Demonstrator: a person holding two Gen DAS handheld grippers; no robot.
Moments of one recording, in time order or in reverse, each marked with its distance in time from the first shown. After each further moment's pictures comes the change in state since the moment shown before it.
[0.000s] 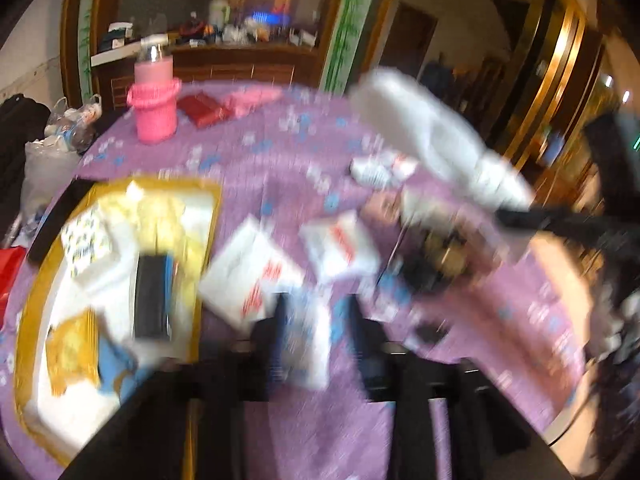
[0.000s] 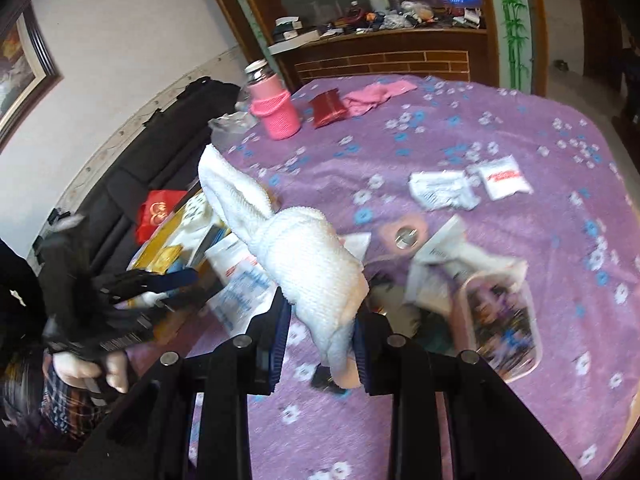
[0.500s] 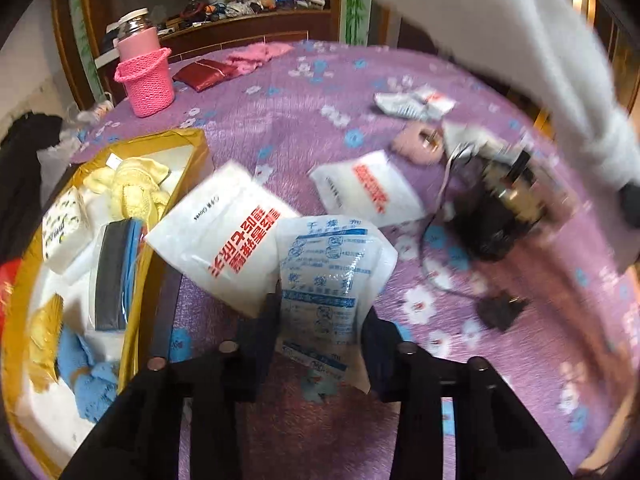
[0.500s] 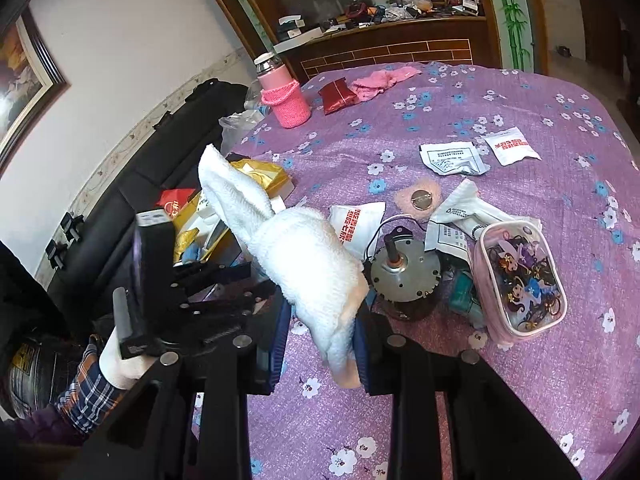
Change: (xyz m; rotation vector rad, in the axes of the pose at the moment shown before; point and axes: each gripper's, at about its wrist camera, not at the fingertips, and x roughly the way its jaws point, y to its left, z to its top) left arm 0.058 -0.018 -0.017 0.039 0.063 0.121; right arm -0.006 0.003 -0.032 0.037 -0.010 0.049
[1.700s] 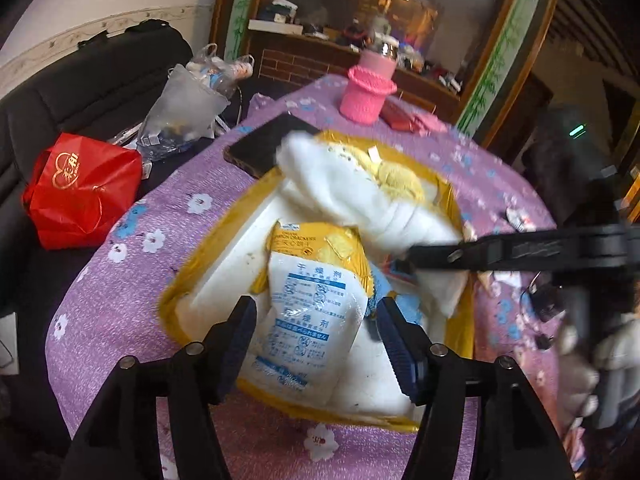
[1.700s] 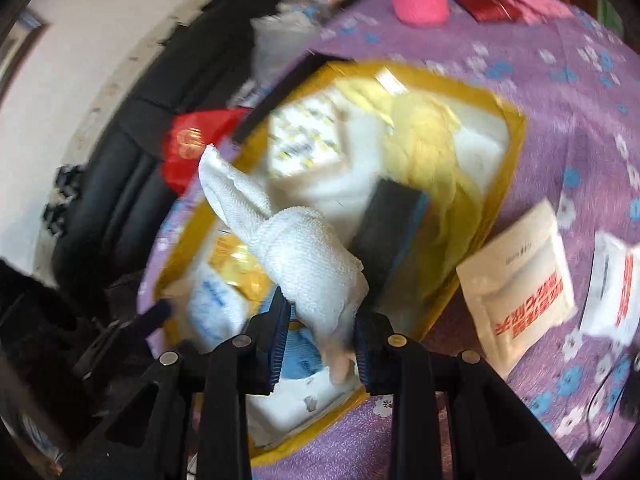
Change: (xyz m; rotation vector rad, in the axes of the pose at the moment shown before) left arm -0.105 0.193 -0.088 -0.453 -0.166 0.084; right arm 0.238 0.174 0.054 -0.011 0.367 0.041
